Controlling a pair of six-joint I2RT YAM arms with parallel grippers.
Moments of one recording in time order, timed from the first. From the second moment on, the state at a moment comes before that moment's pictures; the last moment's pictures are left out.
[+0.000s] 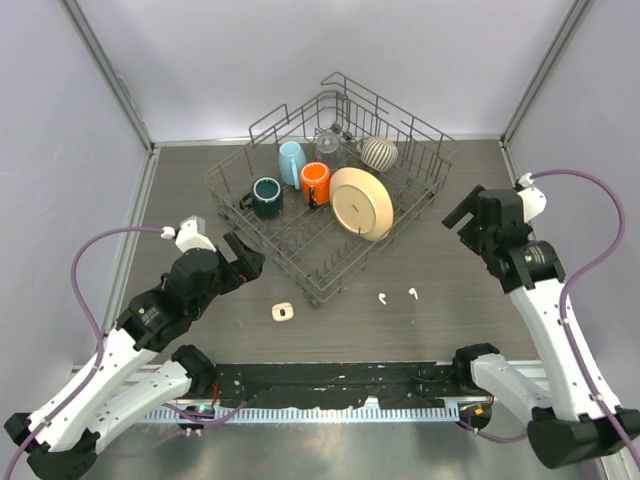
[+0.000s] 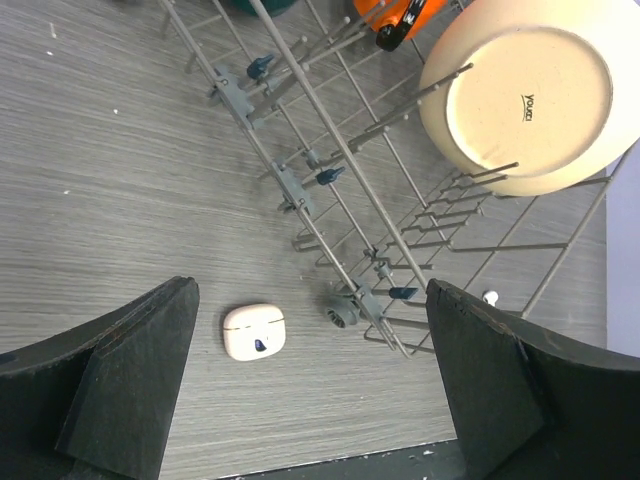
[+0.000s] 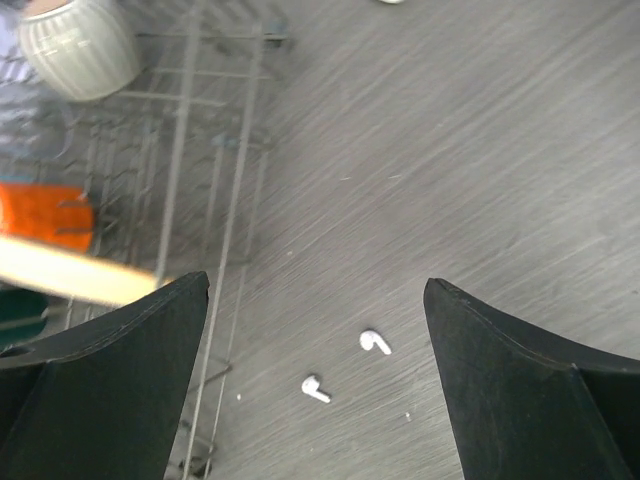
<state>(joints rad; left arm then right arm) -0.70 0.65 0.79 -0.69 -0.39 -0.89 0.28 0.89 1.08 -0.85 0.43 0.79</state>
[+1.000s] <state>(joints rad) -0.70 0.48 0.83 -0.69 -0.38 -0.55 -0.28 1.73 1.44 -0.86 0.16 0.70</state>
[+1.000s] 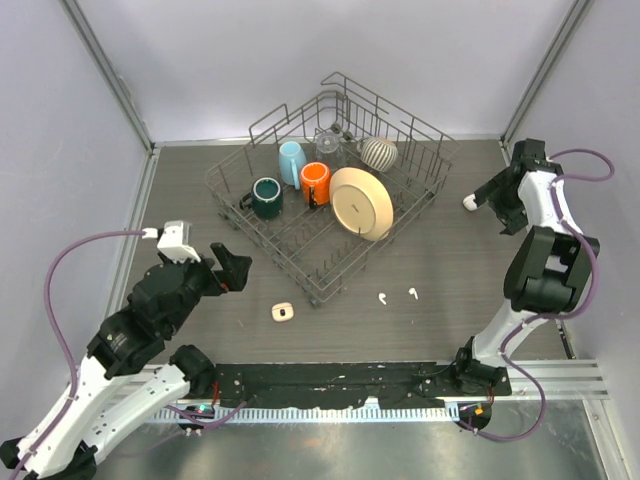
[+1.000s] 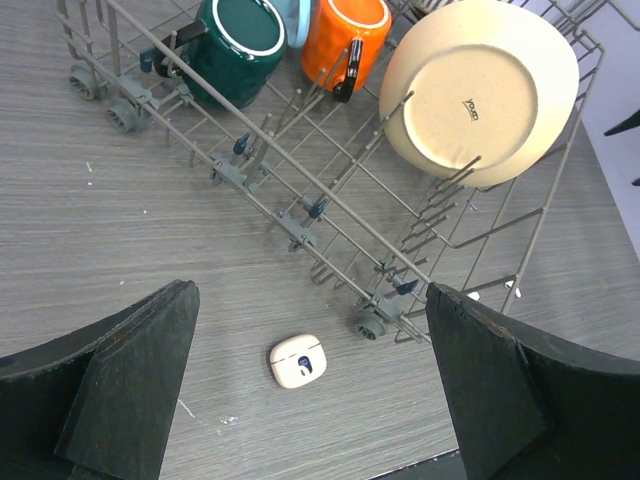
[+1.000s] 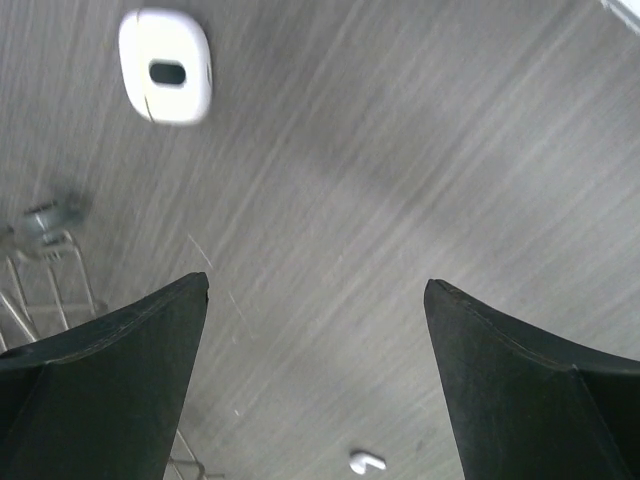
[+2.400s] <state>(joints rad) -0.70 0.34 0.77 -0.71 -0.35 -0.58 -0.28 2.39 2.12 -0.97 0.08 0.66</state>
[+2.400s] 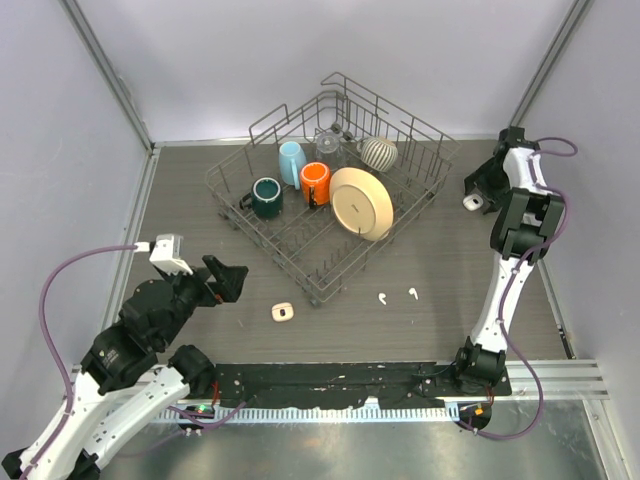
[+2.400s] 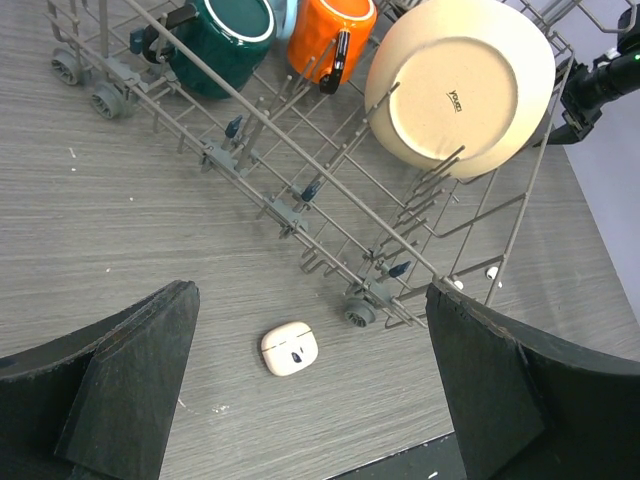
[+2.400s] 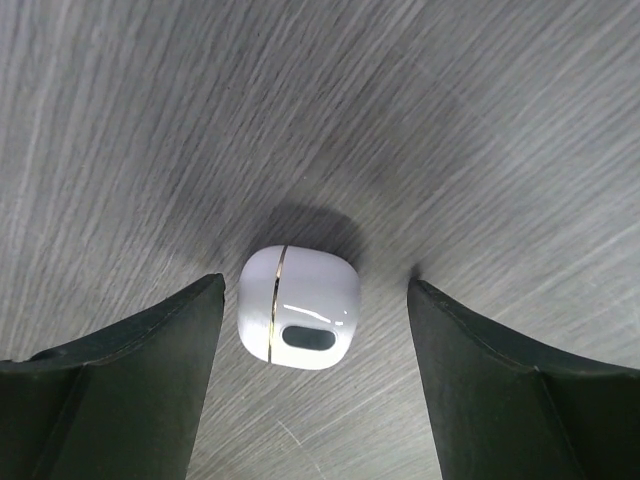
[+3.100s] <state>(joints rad) -0.70 0.36 0.76 -0.71 -0.33 -0.58 -0.26 2.27 1.87 -0.87 0.10 0.65</state>
